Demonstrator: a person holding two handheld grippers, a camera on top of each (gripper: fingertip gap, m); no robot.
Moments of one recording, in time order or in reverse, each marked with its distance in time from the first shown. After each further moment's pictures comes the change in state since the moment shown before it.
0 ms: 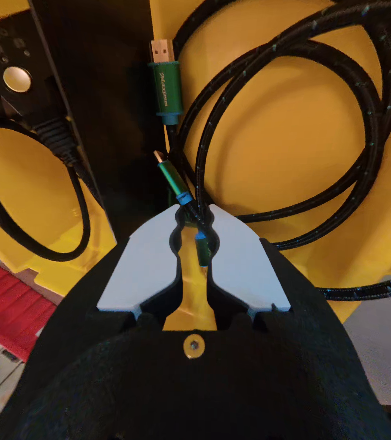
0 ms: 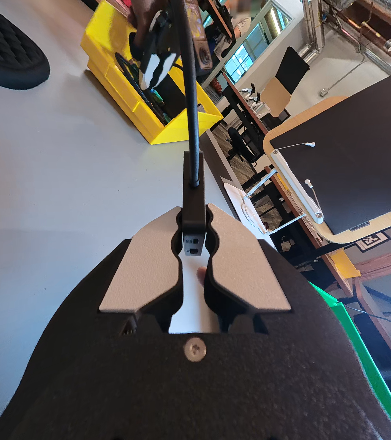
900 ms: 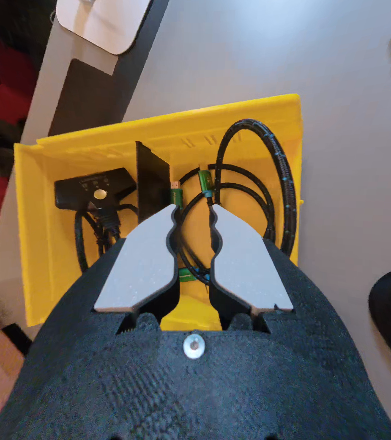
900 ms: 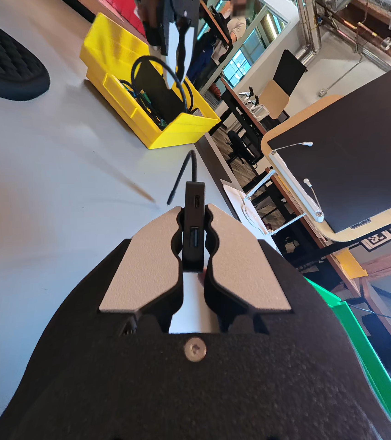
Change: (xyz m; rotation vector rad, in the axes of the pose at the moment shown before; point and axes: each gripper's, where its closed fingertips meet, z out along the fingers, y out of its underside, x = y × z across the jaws) left arm 0.000 -0.066 -0.079 0.544 0.065 -0.033; right arm 0.005 -0.001 -0.004 0.020 0.001 0.032
